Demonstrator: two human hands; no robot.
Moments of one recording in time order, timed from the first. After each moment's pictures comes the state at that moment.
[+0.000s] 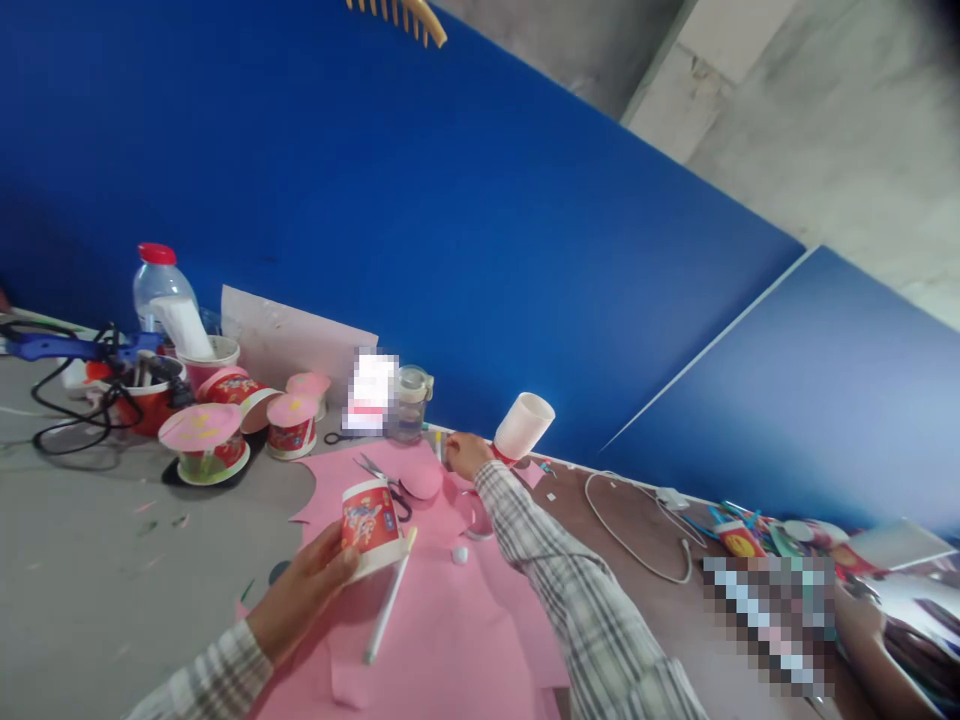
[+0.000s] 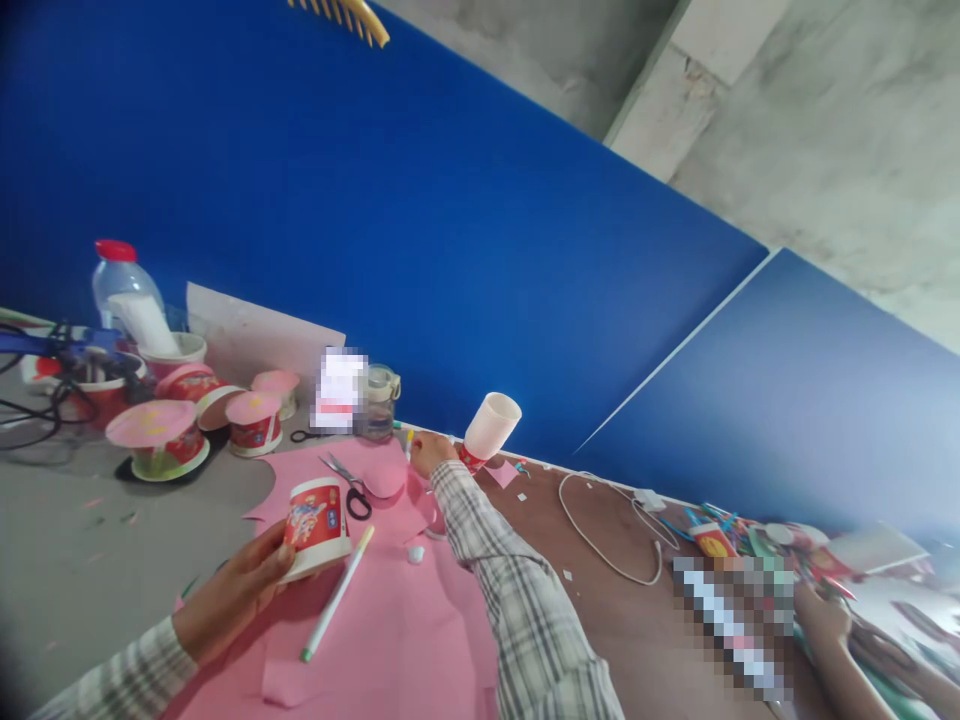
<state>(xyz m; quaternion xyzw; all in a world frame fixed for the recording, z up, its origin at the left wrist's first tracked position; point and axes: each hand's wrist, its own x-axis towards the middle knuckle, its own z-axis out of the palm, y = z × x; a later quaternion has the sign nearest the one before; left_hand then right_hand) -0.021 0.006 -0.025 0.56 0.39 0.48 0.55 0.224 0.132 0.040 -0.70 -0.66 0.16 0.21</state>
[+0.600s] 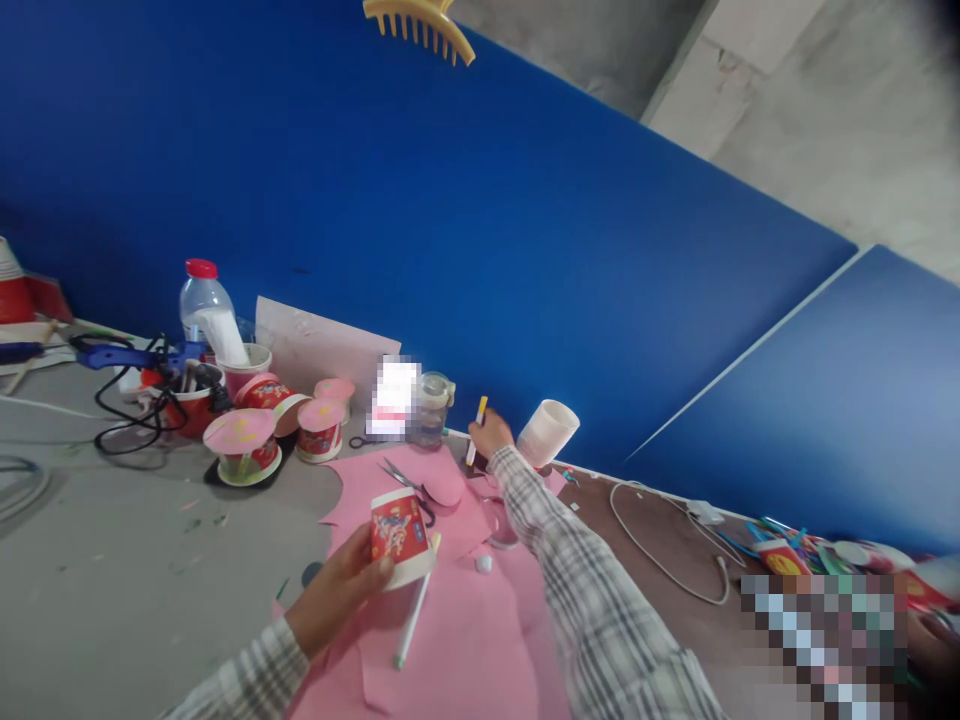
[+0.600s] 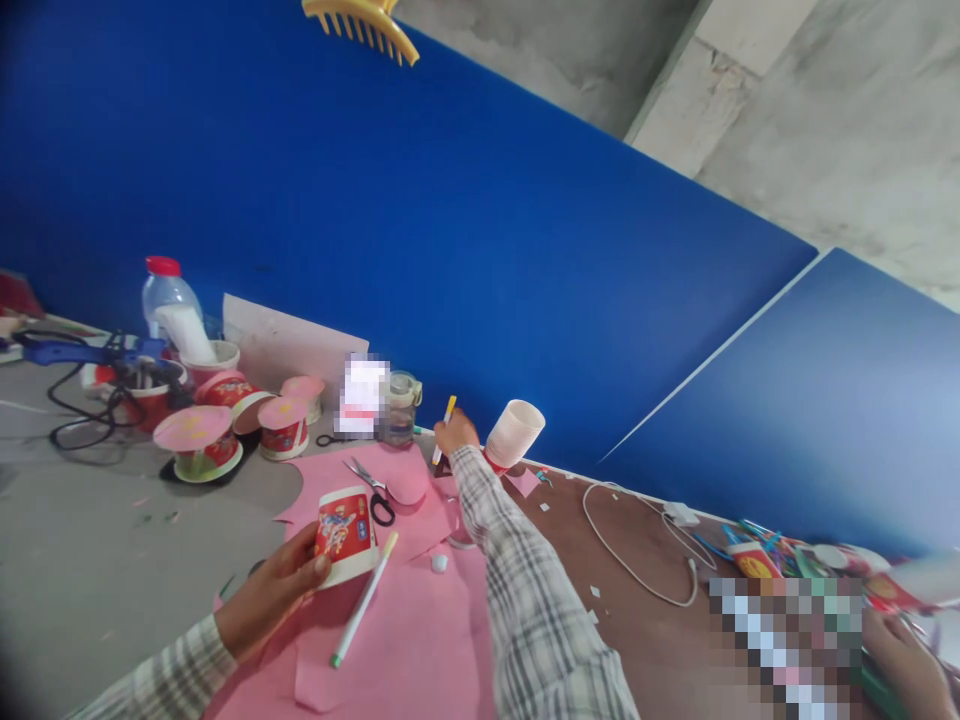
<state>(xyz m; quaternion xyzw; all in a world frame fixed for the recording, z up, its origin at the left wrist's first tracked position) -0.020 0.002 -0.001 0.49 0.37 0.47 0.63 0.208 0.156 0.069 -0.72 -0.55 0.18 0.38</state>
